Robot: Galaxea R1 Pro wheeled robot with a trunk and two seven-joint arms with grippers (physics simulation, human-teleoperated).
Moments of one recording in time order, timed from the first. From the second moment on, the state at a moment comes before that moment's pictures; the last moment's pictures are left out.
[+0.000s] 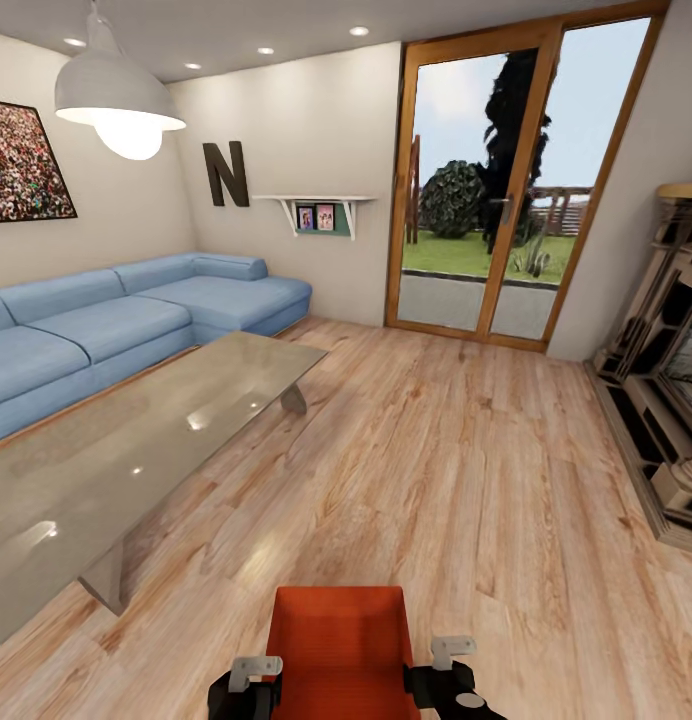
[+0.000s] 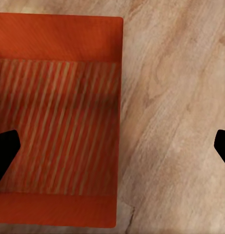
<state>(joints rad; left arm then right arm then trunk) -0.43 -0.11 0.10 -0.12 -0.14 -0.31 0.08 -0.53 0.12 0.05 -0.05 0.01 -0.17 -0.10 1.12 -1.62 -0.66</state>
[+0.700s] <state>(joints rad) -0.43 -0.11 0.10 -0.12 -0.14 -0.31 0.08 -0.53 0.12 0.05 -0.05 0.01 -0.17 -0.10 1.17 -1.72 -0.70</state>
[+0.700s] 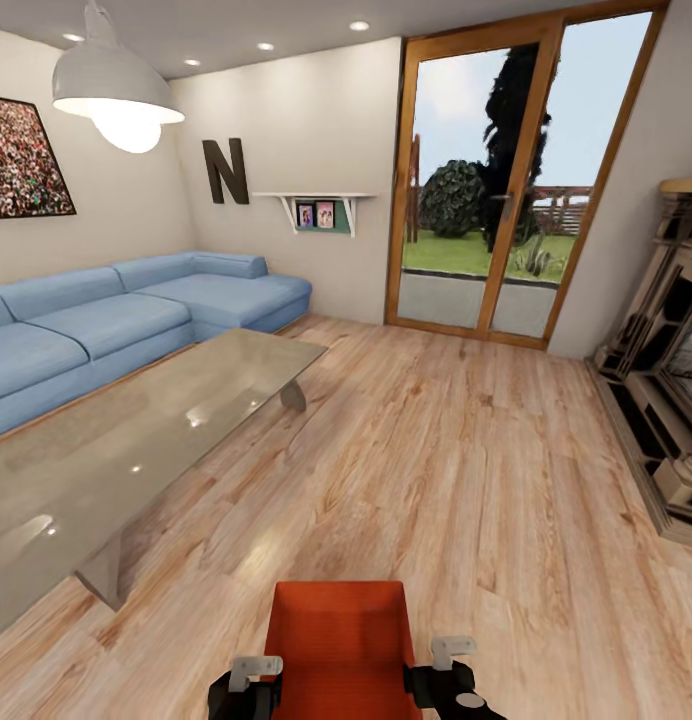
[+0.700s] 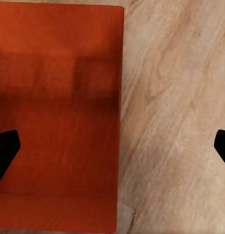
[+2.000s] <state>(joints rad) -0.43 -0.11 0.10 -0.12 -0.14 -0.31 0.08 -0.53 0.12 0.05 -0.05 0.00 -0.17 -0.10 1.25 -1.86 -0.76</state>
